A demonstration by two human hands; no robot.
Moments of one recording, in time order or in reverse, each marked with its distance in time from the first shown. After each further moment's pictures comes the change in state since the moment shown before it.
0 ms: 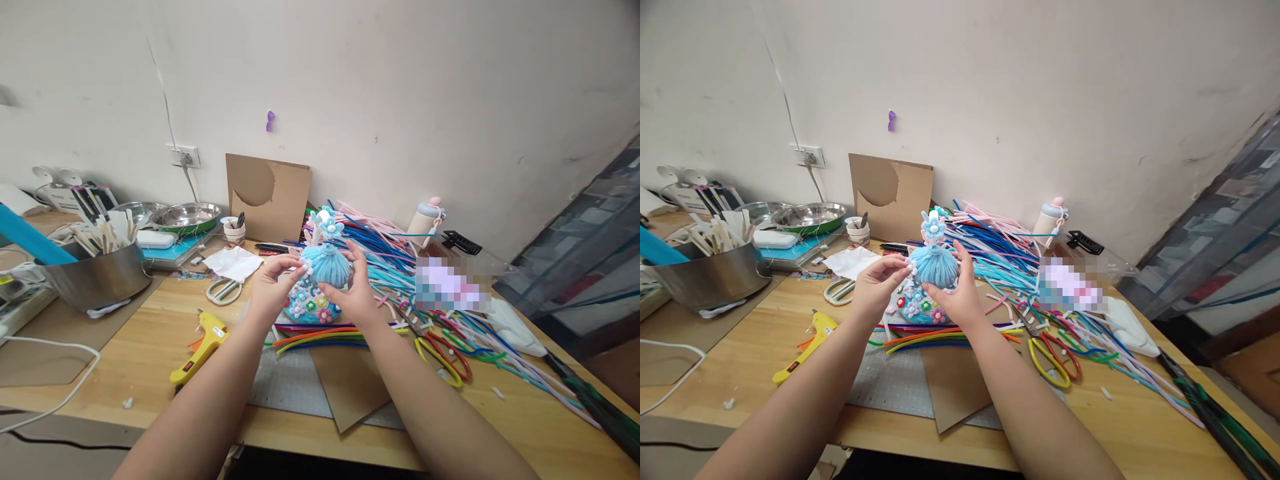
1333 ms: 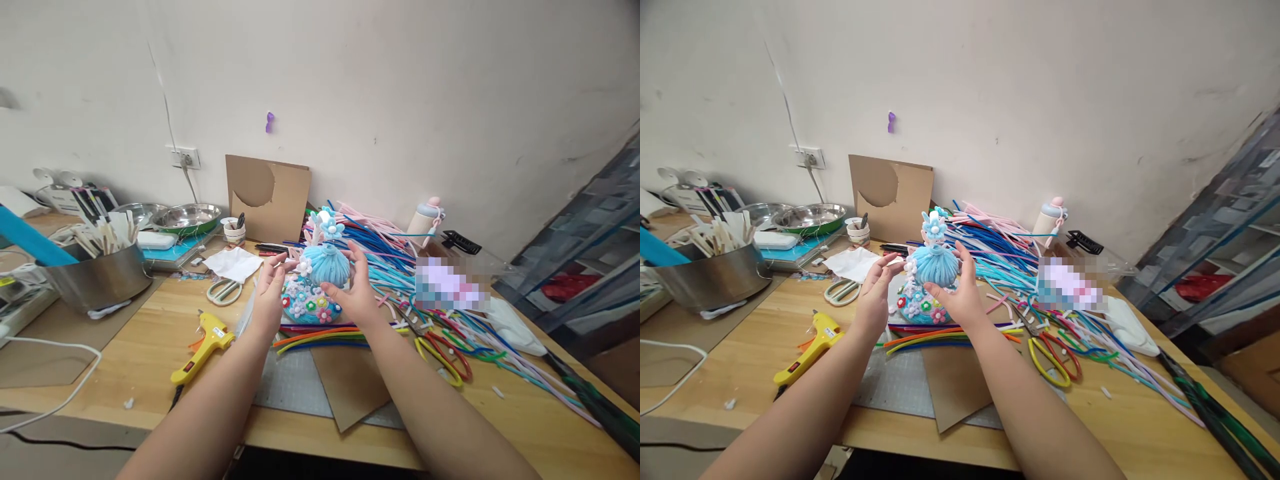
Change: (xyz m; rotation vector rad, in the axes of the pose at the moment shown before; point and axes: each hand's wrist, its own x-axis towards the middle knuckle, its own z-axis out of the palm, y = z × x) left_hand -0.013 -0.017 -0.002 -0.129 0.086 -0.082; right_hand -0.001 0.004 -0.004 -0.024 -0.033 -0.004
